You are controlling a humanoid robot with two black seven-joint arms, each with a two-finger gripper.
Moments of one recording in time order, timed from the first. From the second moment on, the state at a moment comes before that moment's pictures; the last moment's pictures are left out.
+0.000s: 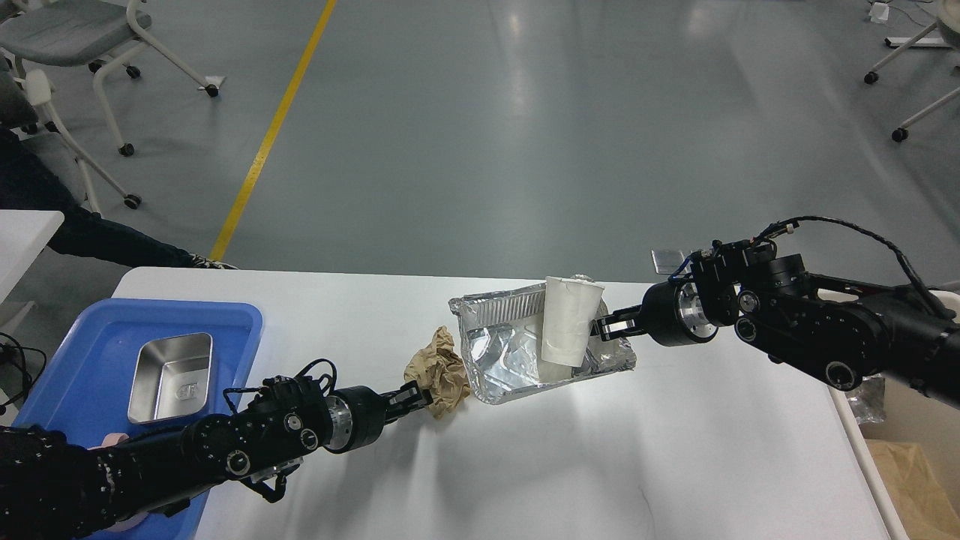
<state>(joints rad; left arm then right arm) -0.80 0.16 0.12 -0.82 0.70 -0.06 -0.11 1.02 -0.46 0.13 1.09 -1.38 0.48 0.15</state>
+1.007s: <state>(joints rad) -1.09 0.83 0.16 -1.45 0.71 -0.06 -0.12 1.02 -0.46 0.12 1.08 -1.38 0.48 0.15</state>
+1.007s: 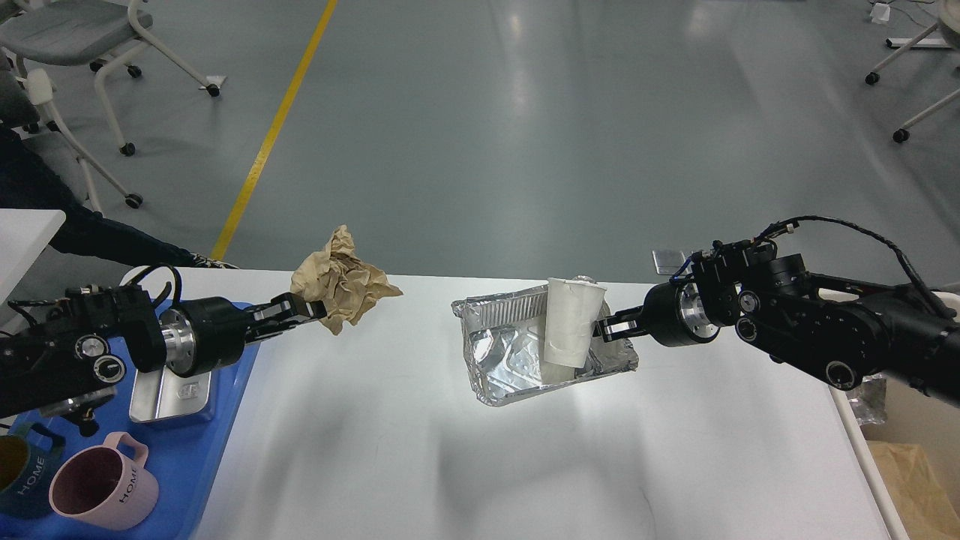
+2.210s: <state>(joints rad) -1.40 0.38 0.41 -1.35 0.71 -0.08 -0.16 1.02 -0.48 0.12 1.09 -1.38 0.48 0.15</state>
